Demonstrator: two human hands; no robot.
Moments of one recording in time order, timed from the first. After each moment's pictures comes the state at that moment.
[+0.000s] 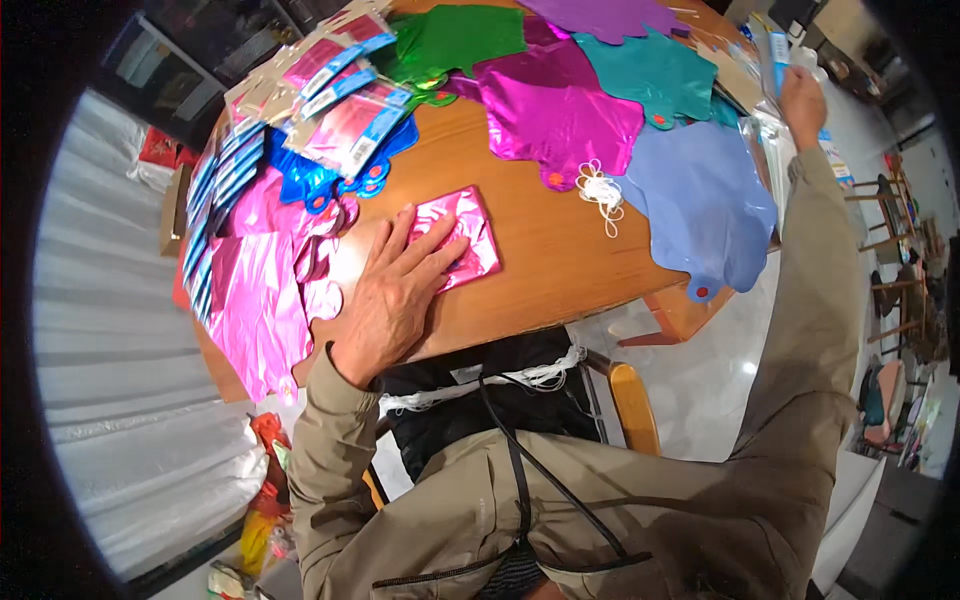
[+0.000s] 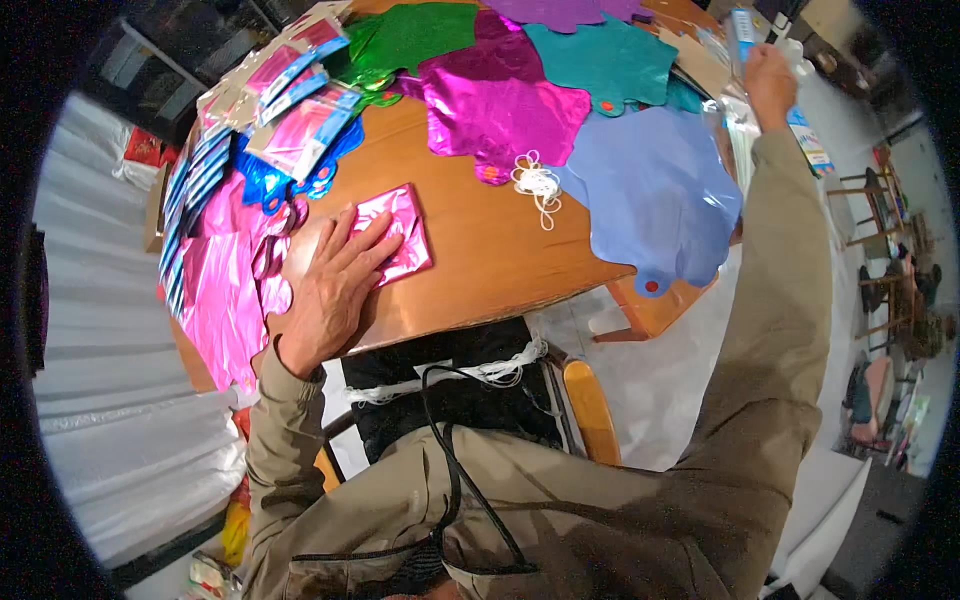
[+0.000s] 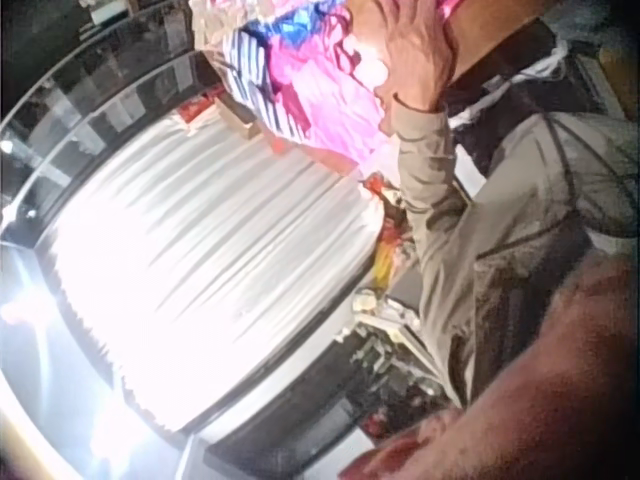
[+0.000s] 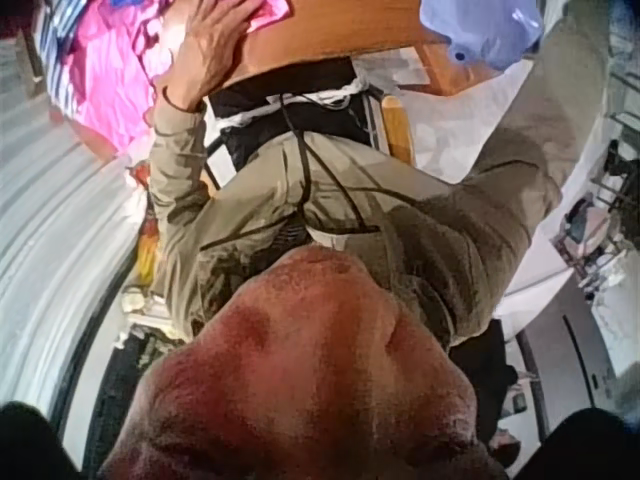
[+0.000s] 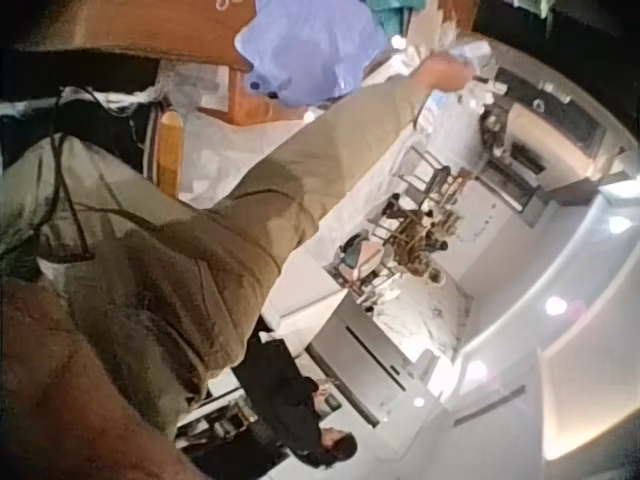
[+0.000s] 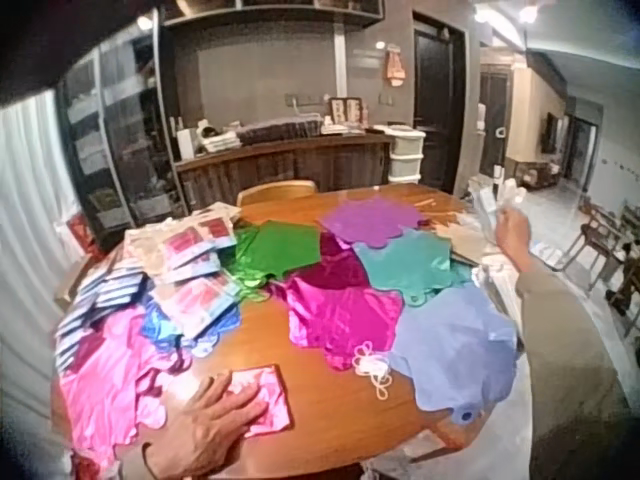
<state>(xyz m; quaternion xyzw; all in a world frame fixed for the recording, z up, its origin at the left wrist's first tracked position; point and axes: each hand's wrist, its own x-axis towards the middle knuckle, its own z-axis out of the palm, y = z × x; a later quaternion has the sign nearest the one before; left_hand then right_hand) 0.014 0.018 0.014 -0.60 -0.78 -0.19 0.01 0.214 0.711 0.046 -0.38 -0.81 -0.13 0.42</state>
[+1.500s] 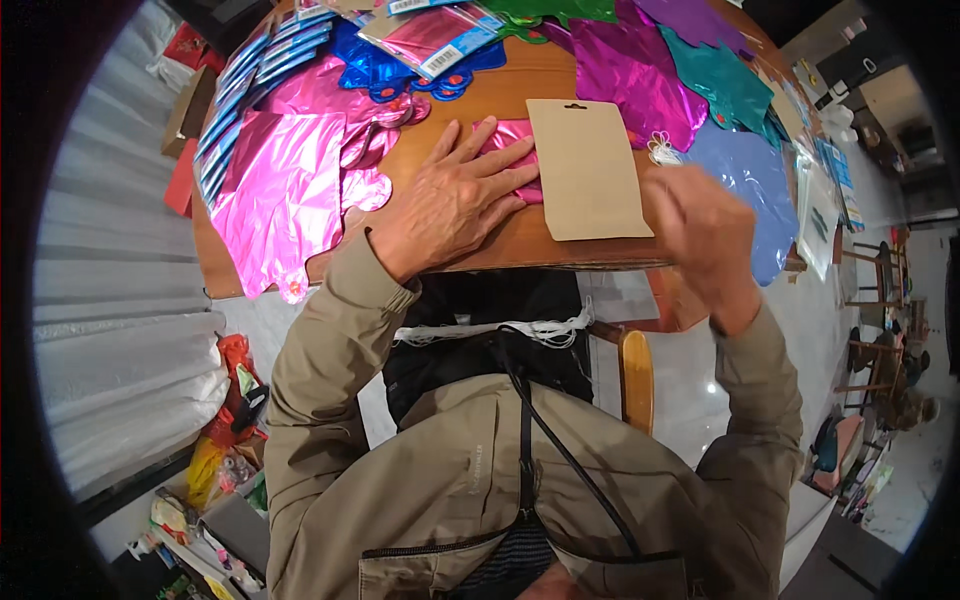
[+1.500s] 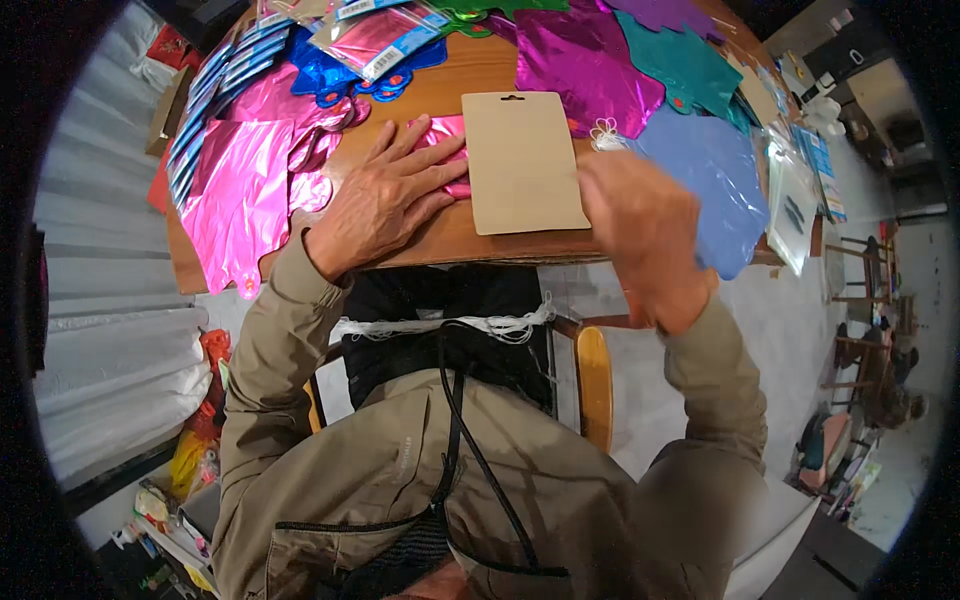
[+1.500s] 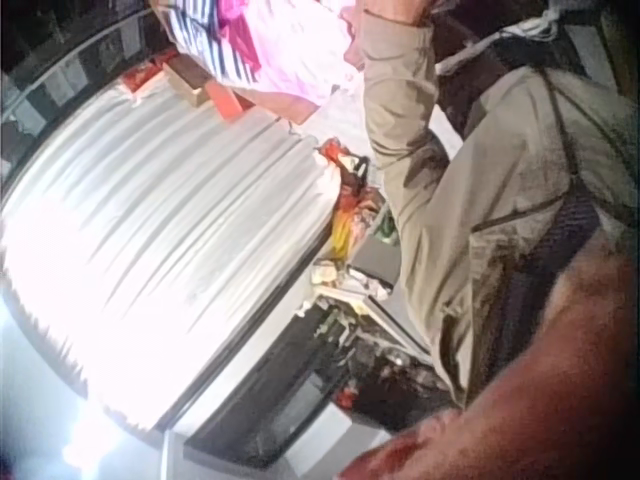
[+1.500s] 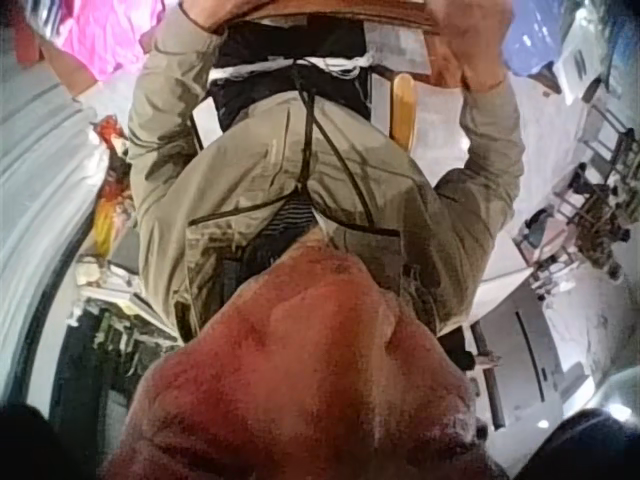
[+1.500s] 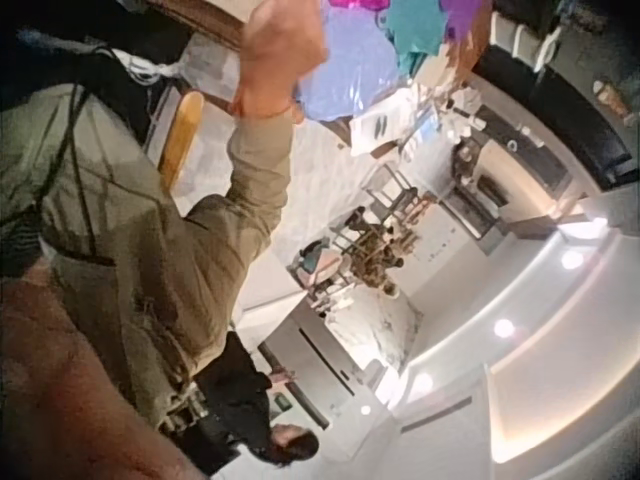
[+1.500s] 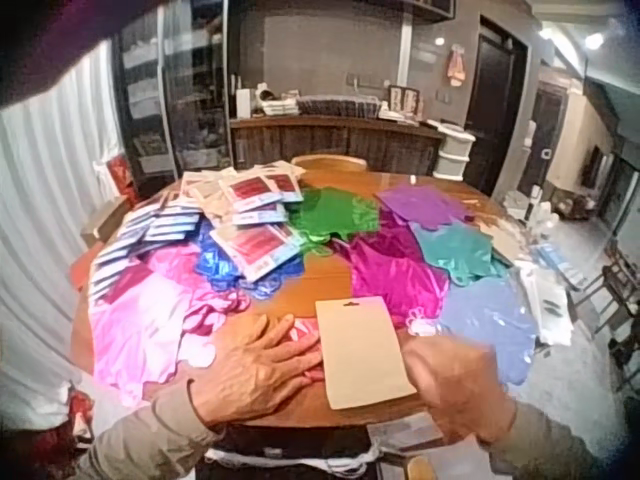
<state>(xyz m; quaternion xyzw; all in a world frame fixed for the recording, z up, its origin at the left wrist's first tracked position) 0.006 0.007 -0.001 -0.62 -0.75 -0.19 0.11 0.202 0.261 0.047 0.05 -0.95 0.11 0.28</state>
